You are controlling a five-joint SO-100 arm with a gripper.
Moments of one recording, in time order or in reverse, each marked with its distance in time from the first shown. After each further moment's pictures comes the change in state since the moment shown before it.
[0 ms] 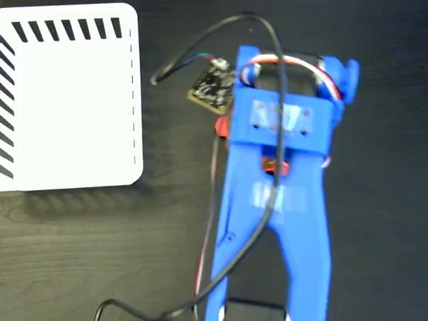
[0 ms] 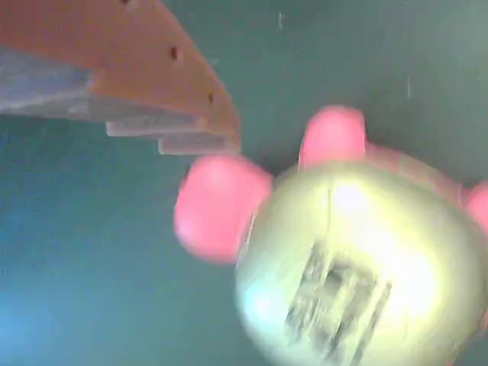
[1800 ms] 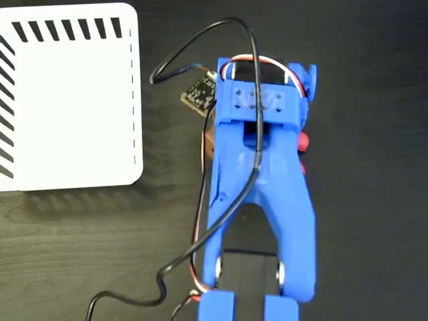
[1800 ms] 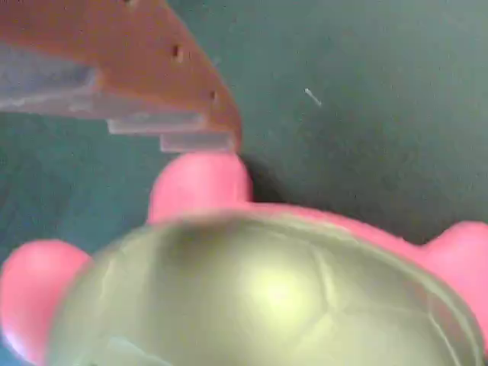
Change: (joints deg) arm -2.9 -12.8 9.4 -15.5 14.5
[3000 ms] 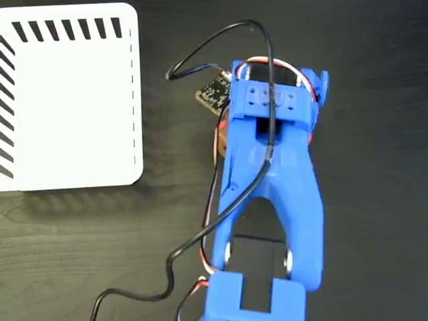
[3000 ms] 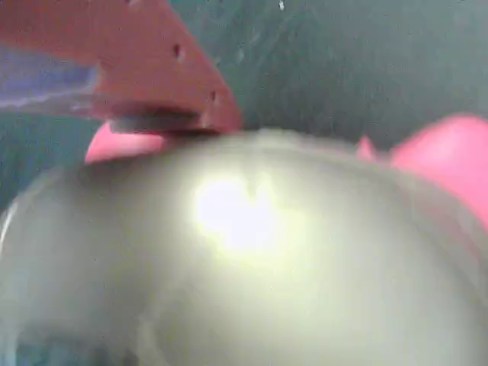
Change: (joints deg) arm 2.8 -4.0 -0.4 -5.9 0.1
